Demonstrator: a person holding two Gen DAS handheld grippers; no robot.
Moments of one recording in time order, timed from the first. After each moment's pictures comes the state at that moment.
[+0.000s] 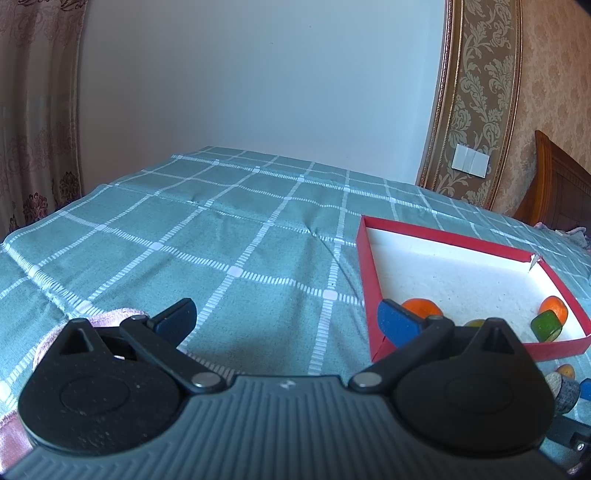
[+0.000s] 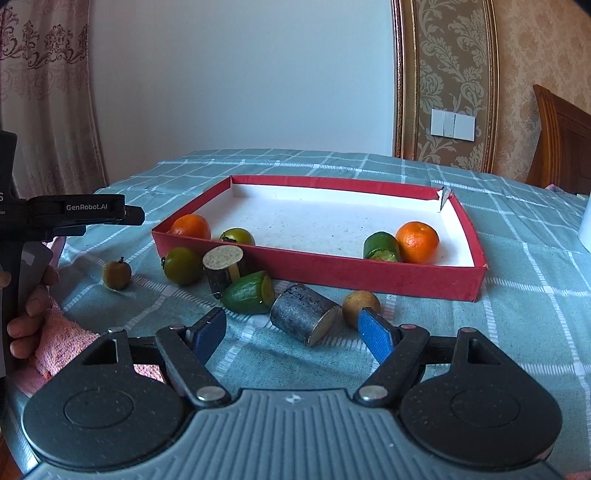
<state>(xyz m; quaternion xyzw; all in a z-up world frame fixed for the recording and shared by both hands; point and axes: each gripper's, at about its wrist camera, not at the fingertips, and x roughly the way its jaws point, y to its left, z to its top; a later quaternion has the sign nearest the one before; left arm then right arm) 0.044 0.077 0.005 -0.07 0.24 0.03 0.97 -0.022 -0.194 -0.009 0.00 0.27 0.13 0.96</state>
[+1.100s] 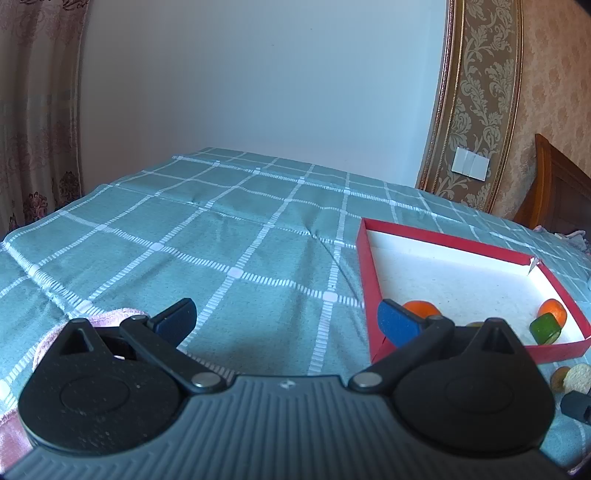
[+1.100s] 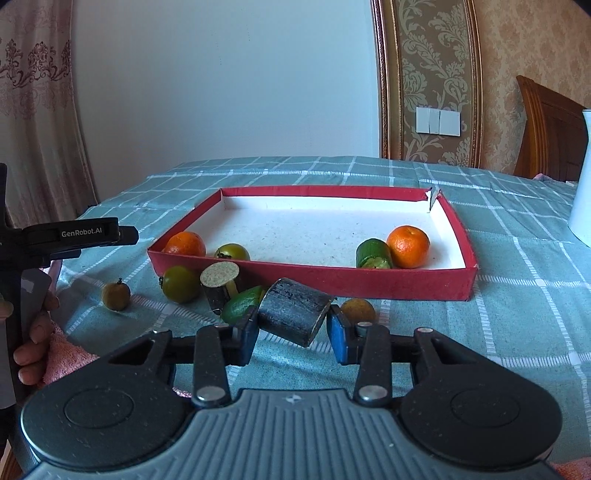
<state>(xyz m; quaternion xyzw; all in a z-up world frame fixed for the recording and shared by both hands) 0.043 0.077 0.006 -0.08 0.23 0.03 0.97 -0.026 -0.195 0.002 0.02 0.25 0.11 0.96</state>
